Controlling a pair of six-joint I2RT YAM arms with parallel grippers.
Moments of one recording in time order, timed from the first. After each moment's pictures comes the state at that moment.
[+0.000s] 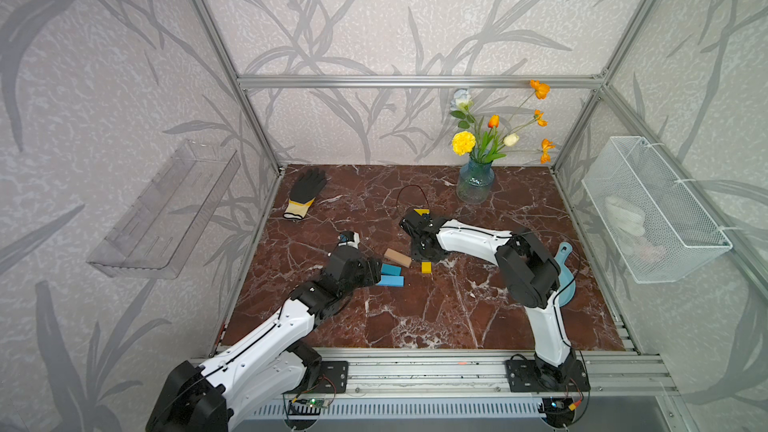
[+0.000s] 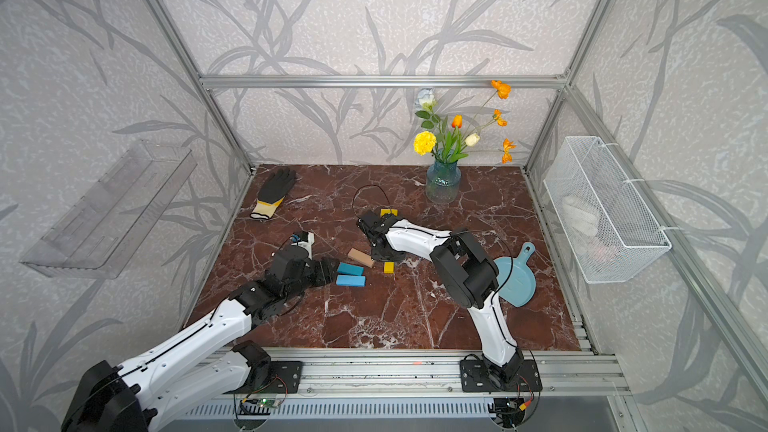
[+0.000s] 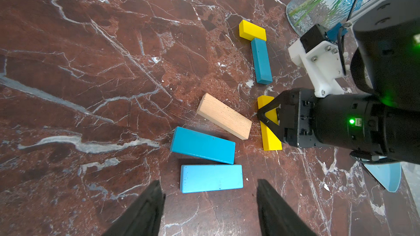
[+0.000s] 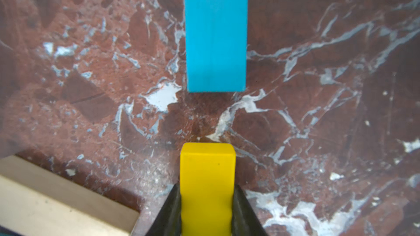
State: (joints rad) left arm -0.56 0.95 0.51 -0.25 -0.09 -0.64; right arm 0.77 2.13 1.54 -0.74 0.21 0.80
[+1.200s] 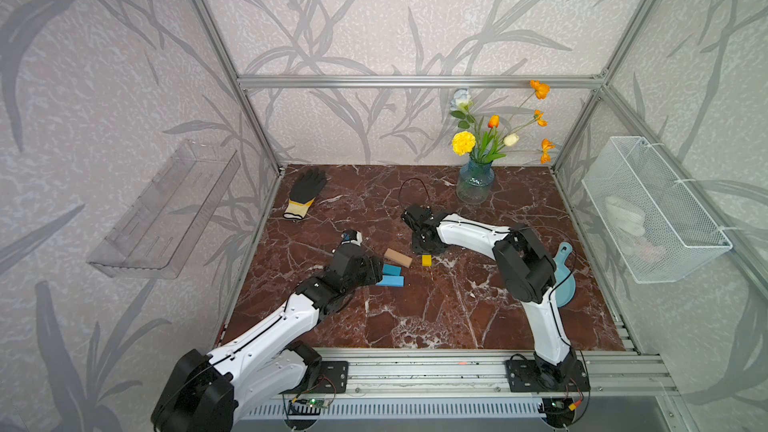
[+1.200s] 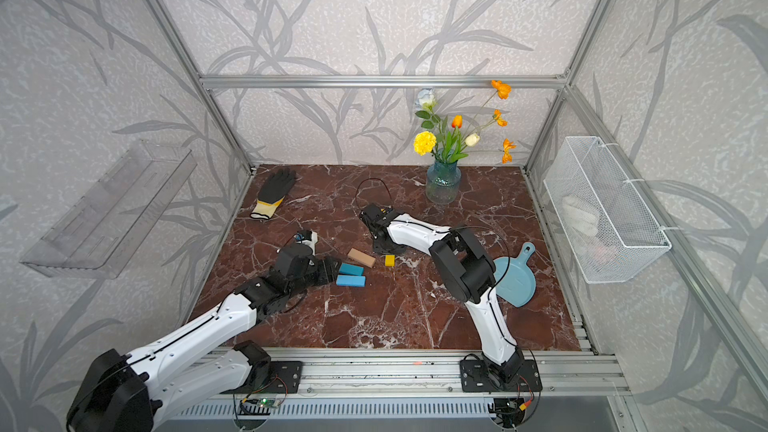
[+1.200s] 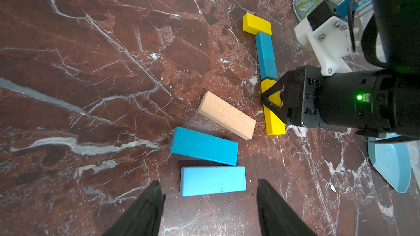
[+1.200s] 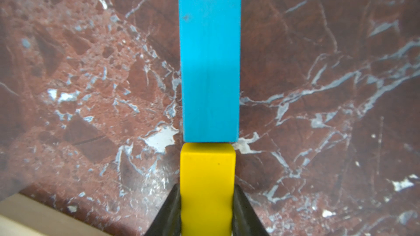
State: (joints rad) left arm -0.56 1.01 0.52 -0.24 -0.09 -0.64; right arm 0.73 2.17 1.60 -0.74 0.21 0.74
